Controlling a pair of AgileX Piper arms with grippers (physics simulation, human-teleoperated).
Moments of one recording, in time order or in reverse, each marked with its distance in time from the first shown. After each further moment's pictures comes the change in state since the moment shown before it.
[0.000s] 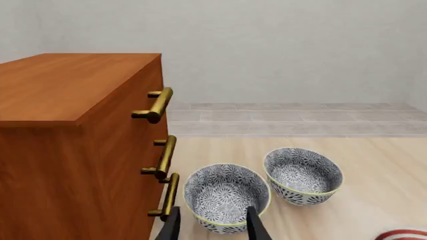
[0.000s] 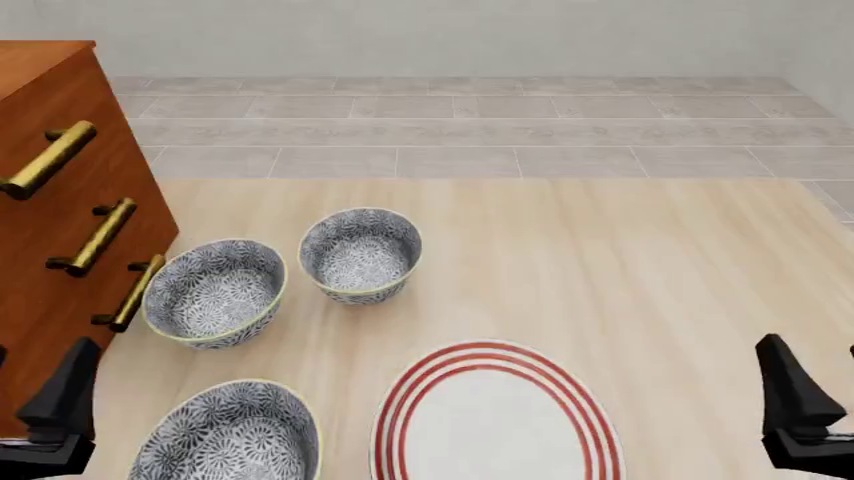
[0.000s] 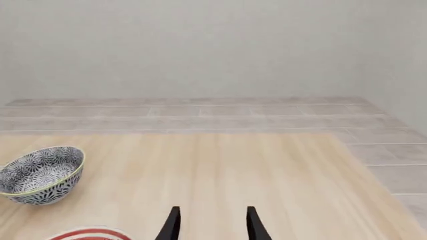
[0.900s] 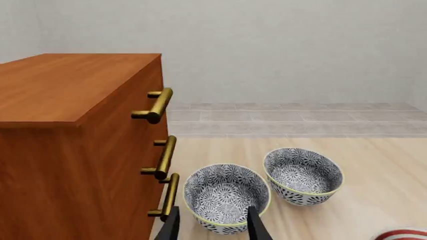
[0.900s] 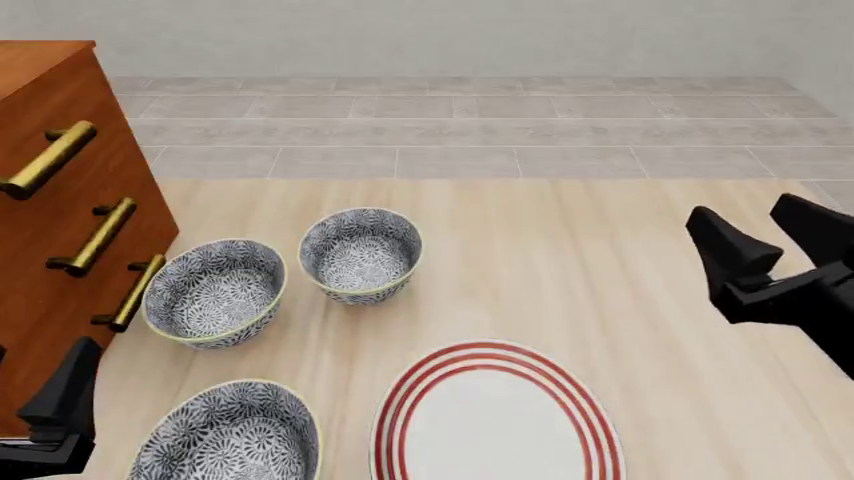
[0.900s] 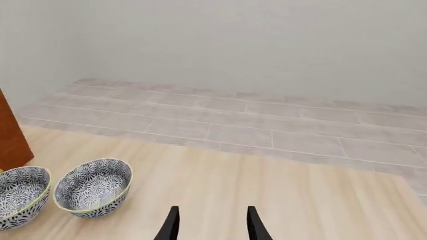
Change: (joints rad) left arm 0.000 0.005 -0.003 -0.001 0.000; right arm 0.218 0.589 -0.350 -0.177 -0.009
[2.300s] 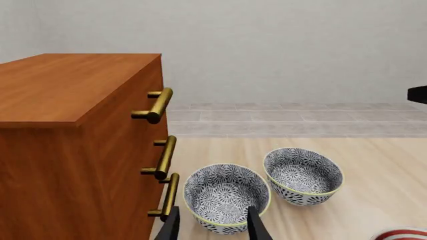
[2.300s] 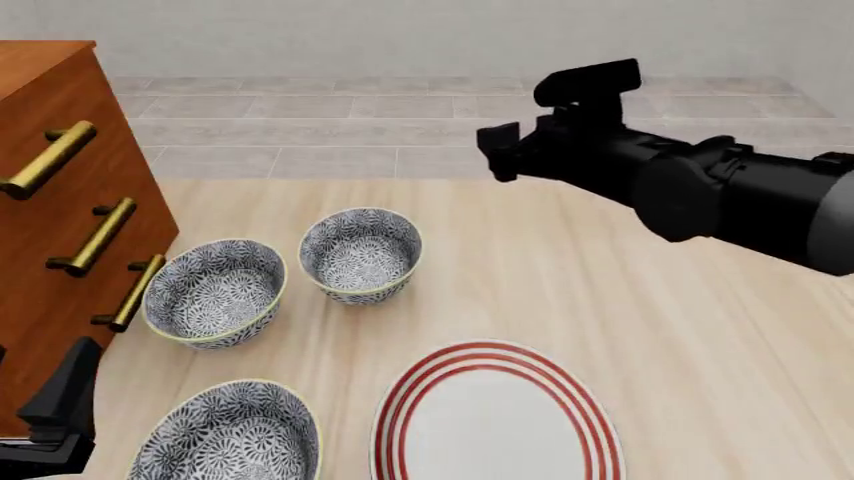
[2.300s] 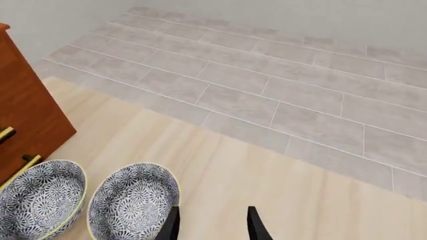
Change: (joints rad) left arm 0.000 0.000 0.000 0.000 0.000; right arm 0.240 0.895 -0.693 0.084 0.032
